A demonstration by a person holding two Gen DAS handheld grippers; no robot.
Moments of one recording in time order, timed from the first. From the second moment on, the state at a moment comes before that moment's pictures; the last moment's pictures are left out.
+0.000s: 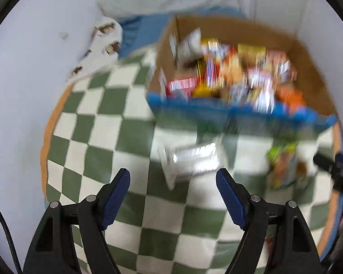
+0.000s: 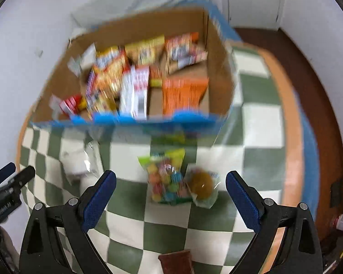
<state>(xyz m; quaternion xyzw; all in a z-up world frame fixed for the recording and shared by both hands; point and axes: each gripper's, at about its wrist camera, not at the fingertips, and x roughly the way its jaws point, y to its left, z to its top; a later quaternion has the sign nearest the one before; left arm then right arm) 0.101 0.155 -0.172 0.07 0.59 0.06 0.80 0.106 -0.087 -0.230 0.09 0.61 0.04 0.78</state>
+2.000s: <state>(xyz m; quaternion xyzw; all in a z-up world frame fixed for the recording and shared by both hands) 0.059 0.165 -0.332 0.04 0.75 -0.07 0.65 0.070 -0.026 -0.351 0.10 0.72 0.04 0.68</state>
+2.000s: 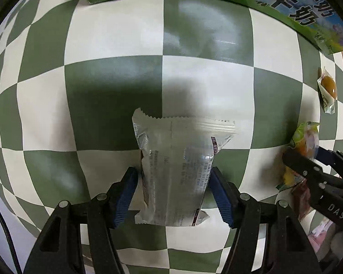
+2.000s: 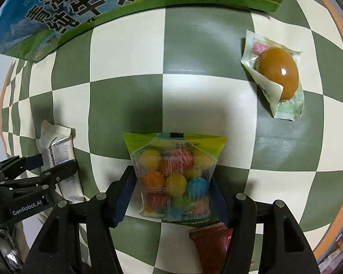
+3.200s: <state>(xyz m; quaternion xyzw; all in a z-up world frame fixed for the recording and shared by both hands) 0.238 0.153 -0.136 -0.02 0.66 -0.08 0.74 0.212 -0.074 -0.160 0.14 0.56 0.04 0.81</state>
